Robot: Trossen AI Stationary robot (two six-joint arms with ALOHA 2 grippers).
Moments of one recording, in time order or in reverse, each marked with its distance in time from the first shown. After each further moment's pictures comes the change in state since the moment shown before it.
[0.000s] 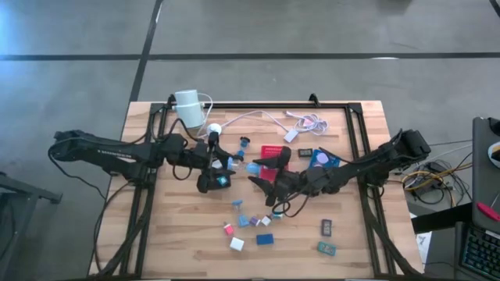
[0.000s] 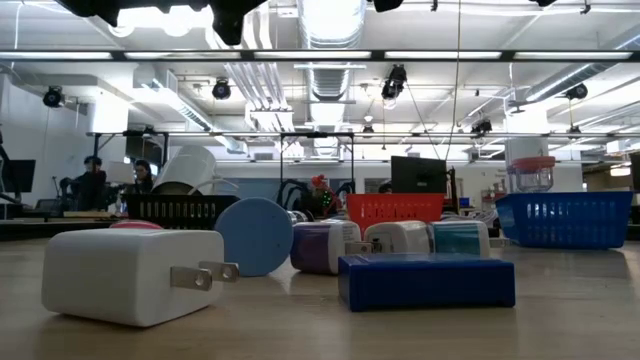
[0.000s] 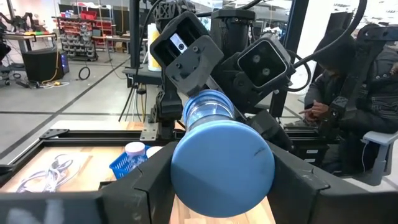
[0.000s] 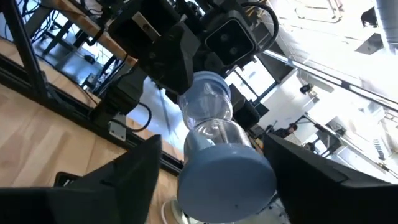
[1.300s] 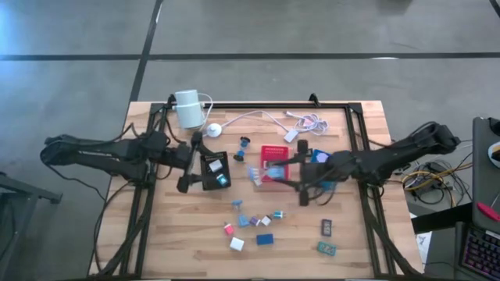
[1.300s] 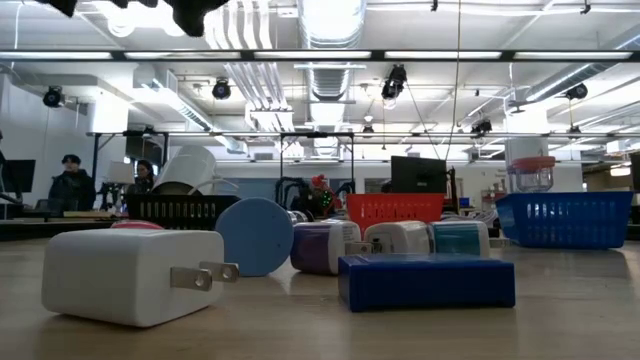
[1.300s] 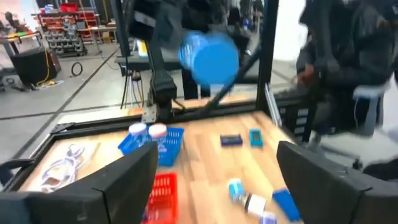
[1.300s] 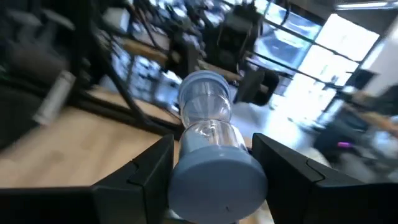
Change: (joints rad) left arm 0.001 -0.265 -0.032 -0.350 0.041 0.153; right arm -0.020 -0.401 -0.054 -0.513 -0.288 0.499
